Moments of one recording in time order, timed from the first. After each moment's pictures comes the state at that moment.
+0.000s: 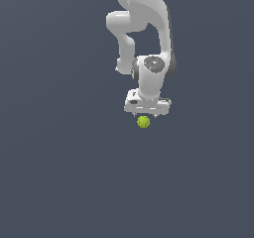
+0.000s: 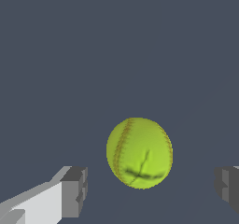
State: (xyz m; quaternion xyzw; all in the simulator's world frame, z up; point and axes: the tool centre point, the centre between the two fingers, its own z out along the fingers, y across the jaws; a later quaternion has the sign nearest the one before) arm -0.078 0.088 0.092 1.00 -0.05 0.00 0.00
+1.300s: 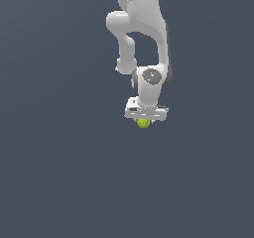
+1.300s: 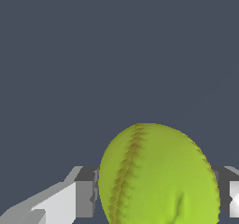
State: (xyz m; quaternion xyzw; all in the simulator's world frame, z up) arm -0.079 0.089 0.042 1.00 -0.05 0.00 0.00
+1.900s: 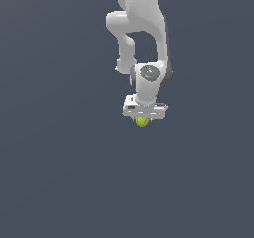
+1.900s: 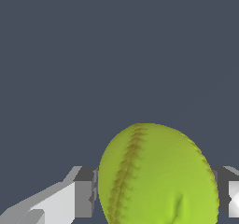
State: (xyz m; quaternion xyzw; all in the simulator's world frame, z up) arm -0.080 0.079 0.055 1.00 -0.05 0.00 0.00
